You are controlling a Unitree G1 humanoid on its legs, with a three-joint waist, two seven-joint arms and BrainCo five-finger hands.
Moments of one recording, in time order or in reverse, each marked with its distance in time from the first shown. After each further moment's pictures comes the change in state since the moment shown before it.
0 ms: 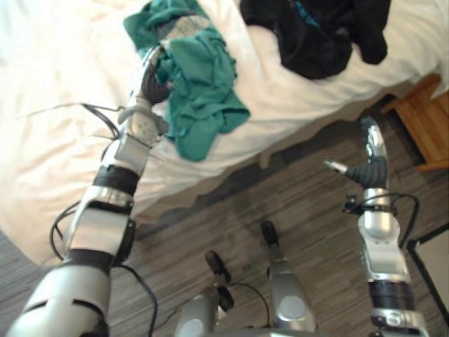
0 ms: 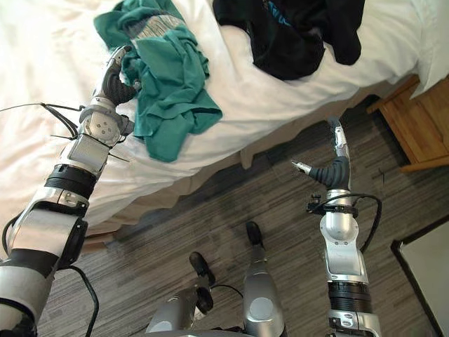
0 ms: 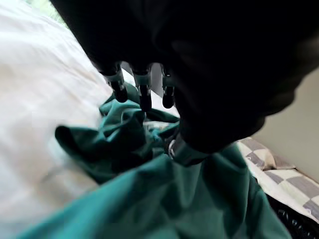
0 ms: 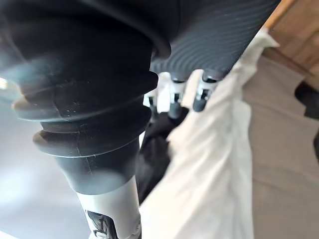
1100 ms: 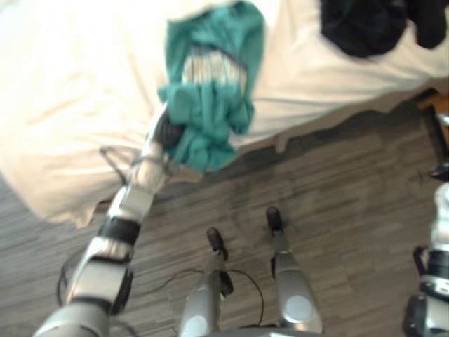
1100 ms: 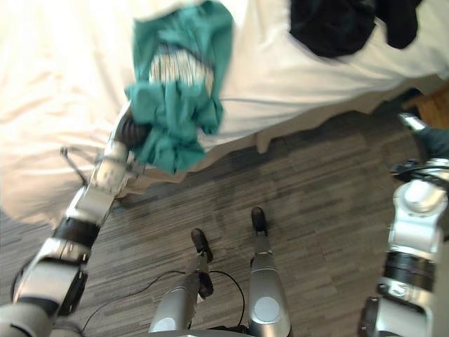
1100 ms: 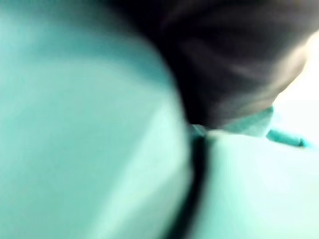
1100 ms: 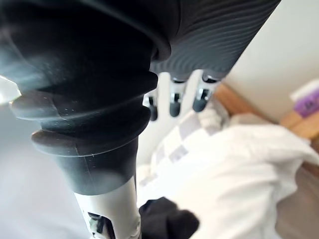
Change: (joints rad) left arm 0.601 -0.049 0.122 -0.475 -0.130 -0.180 -0.072; right arm -0.205 -0.389 -0.349 0.280 -0.121 0.081 -0.246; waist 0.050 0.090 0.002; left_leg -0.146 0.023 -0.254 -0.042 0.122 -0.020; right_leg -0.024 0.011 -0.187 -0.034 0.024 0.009
